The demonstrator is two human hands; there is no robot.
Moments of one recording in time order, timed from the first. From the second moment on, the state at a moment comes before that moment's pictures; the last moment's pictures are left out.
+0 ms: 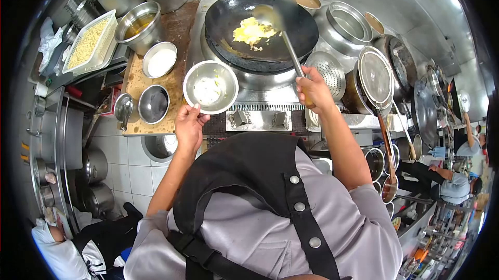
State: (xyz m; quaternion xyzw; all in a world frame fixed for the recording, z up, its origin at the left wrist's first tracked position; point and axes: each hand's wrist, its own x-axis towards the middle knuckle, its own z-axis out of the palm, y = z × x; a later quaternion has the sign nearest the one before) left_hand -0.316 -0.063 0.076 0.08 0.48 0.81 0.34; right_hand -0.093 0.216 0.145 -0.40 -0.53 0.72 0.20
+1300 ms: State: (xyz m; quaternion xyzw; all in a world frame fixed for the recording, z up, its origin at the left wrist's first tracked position) left_hand -0.305 -0.079 0.077 0.07 0.47 0.82 0.32; right_hand 0.001 0.206 0.207 -0.42 -0.75 0.51 0.08
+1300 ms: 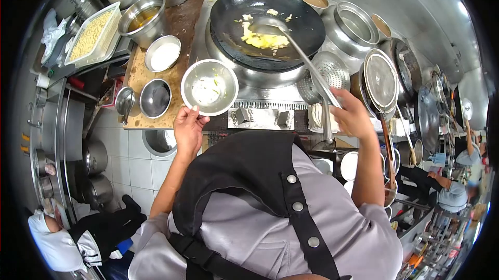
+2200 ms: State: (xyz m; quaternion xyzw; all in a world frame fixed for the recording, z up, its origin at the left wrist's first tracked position) left_hand -0.311 -0.083 0.064 0.06 0.46 0.82 0.34; right_hand -0.090 0.234 0.146 -0.35 -0.41 0.83 0.16
